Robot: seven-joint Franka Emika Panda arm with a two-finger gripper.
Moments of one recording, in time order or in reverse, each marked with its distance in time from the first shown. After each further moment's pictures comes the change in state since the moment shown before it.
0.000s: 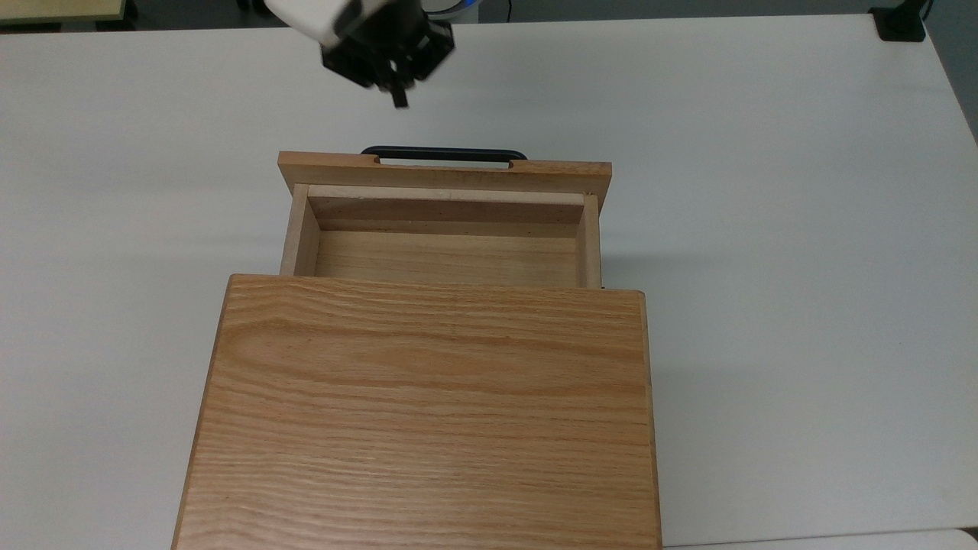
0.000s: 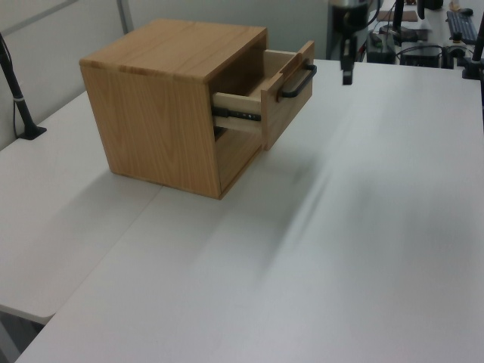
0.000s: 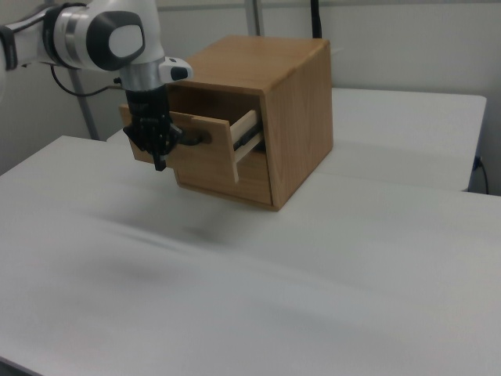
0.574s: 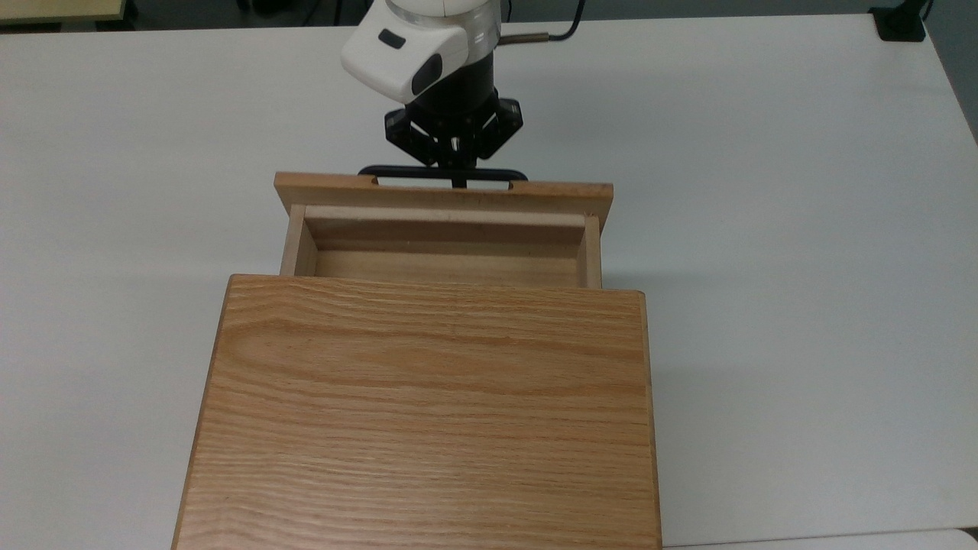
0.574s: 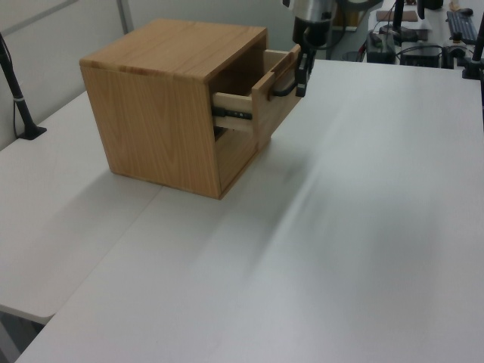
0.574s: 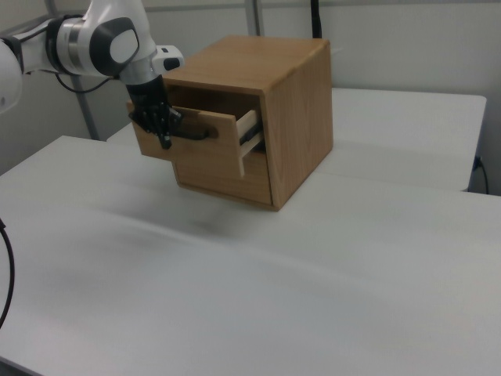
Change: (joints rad) arm 0.082 0.140 0.003 0.117 0.000 0.236 0.128
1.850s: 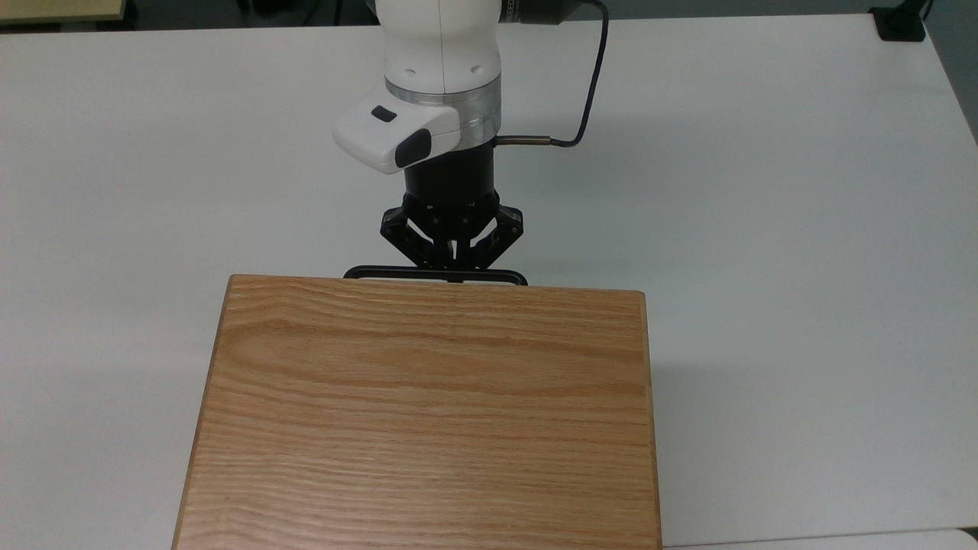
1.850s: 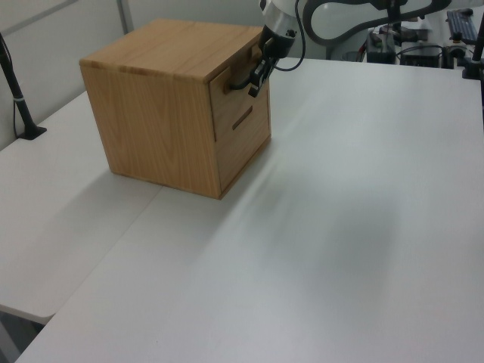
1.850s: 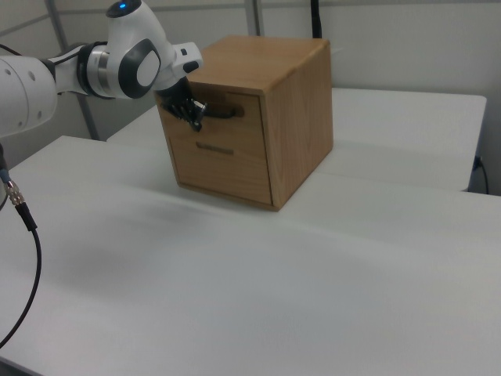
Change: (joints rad) arm 0.012 0.166 -0.028 0.094 -0.002 0.358 0.117
